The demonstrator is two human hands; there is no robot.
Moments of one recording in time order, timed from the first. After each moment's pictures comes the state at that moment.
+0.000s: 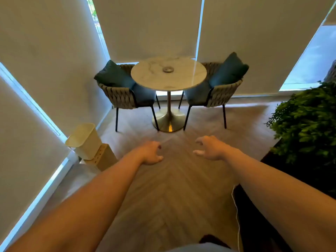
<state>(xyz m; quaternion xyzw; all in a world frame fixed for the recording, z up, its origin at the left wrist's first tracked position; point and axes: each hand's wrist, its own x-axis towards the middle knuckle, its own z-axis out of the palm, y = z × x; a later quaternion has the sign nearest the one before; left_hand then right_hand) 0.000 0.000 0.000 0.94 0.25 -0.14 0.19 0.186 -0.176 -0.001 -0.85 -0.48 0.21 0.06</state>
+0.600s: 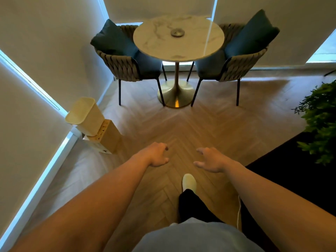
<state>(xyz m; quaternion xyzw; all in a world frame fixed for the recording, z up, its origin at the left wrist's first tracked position) 0.018 0.023 -0.092 0.90 0.26 -0.25 0.23 0.179 -0.155 -0.108 -0.82 -0.43 0.37 0.02</state>
